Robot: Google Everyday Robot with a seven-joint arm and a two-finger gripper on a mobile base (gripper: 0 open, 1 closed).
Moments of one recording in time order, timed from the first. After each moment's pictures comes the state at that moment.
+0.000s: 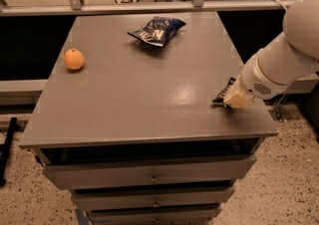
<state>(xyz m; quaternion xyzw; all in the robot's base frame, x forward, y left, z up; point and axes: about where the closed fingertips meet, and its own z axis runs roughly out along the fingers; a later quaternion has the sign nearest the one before) 0.504 -0.189 0.834 -0.52 0.83 0.02 0.21</state>
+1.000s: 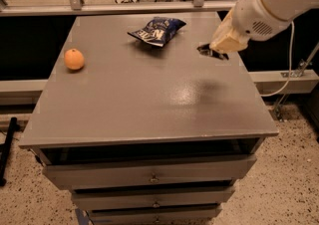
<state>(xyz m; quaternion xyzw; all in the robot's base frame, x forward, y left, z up) 0.545 -0.138 0.967 -0.59 0.74 -0.01 0.31</state>
